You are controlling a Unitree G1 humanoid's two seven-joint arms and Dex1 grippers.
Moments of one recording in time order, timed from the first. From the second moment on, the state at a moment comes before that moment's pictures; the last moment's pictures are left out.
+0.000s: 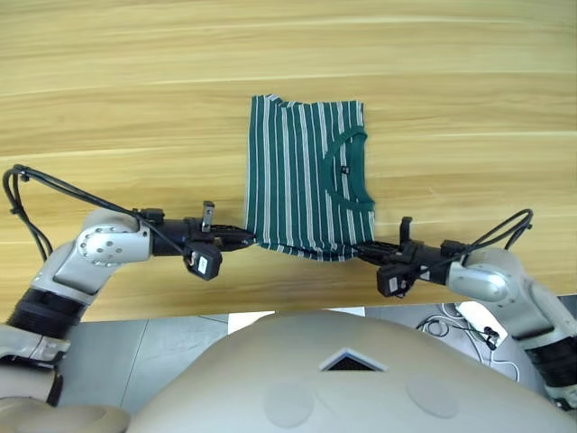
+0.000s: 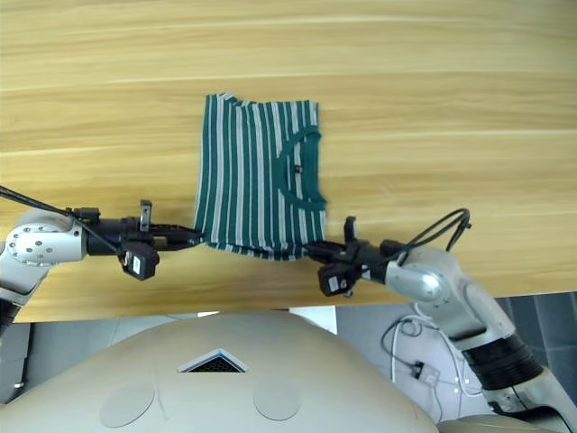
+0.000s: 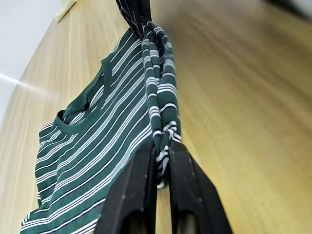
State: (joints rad) left arm 0.16 0.98 -0.34 -0.09 0.02 -0.76 -0.94; right arm 0.41 -0.90 0.27 -0.38 -0.37 -0.45 0.72
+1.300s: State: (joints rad) left arm -0.59 0.49 -0.45 0.95 0.60 -0.79 -0.30; right arm -0.21 -0.60 0.39 0.20 -0.74 -0.26 0.41
